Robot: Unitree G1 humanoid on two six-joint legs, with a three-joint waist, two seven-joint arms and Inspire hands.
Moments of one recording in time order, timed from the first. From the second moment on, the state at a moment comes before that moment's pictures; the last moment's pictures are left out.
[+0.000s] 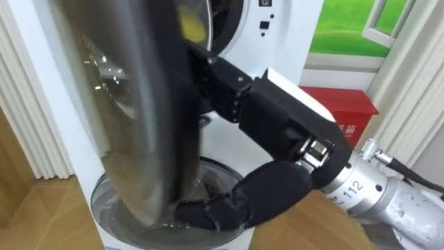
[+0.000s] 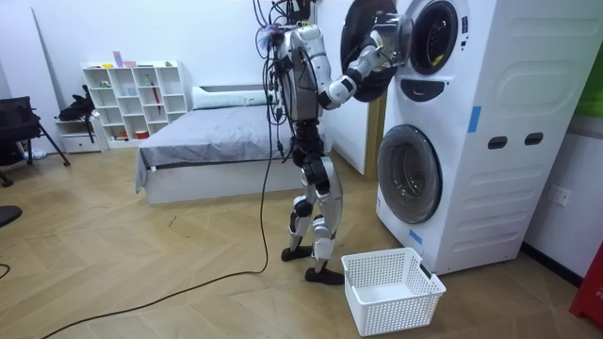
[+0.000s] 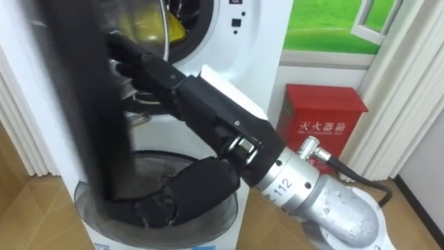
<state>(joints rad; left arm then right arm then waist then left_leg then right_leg) 0.15 0.28 -0.08 1.07 0.24 -0.04 0.19 -0.18 -0.37 0.22 -0.56 0.36 0.05 0.50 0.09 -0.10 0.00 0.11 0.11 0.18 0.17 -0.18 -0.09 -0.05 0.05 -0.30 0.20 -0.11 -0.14</state>
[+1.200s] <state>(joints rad) 0.15 0.26 -0.08 1.08 0.24 -0.02 0.21 -0.26 -0.28 0.43 -0.40 0.47 0.00 0.57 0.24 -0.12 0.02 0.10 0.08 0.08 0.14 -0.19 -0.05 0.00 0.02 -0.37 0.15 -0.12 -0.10</state>
